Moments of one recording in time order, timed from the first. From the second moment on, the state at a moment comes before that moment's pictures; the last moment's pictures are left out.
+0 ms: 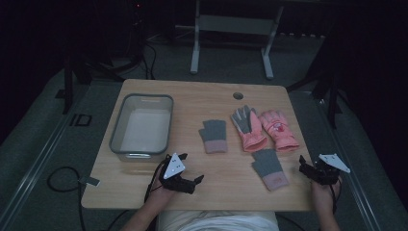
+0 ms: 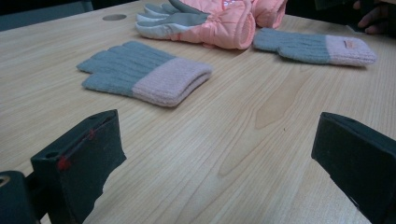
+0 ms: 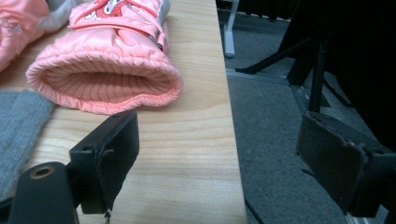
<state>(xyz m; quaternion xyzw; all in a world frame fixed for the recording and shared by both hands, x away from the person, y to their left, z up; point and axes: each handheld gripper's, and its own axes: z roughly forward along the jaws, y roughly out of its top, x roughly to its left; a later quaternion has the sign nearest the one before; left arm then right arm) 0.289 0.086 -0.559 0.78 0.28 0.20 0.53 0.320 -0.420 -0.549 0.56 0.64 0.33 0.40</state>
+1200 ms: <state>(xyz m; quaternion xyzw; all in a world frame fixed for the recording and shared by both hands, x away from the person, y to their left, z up) 0.289 0.086 -0.559 0.78 0.28 0.19 0.53 0.335 -0.405 -0.454 0.53 0.62 0.40 0.42</state>
